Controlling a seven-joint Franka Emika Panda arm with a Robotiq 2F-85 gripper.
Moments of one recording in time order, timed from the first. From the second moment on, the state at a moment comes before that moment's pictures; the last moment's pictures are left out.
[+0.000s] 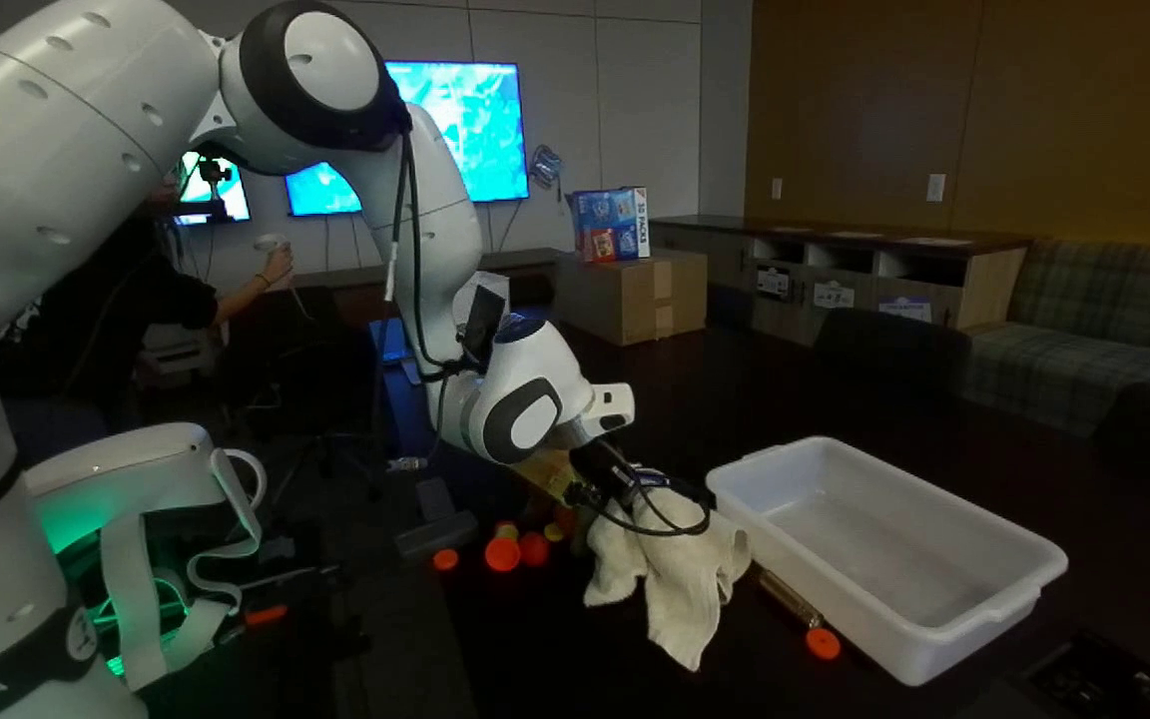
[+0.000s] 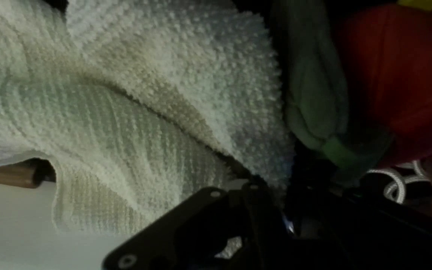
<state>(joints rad) 0.51 0.82 -0.18 -2.11 0.03 3.38 0.12</state>
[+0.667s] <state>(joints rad) 0.32 0.60 0.06 -2.28 0.01 3.39 0.08</state>
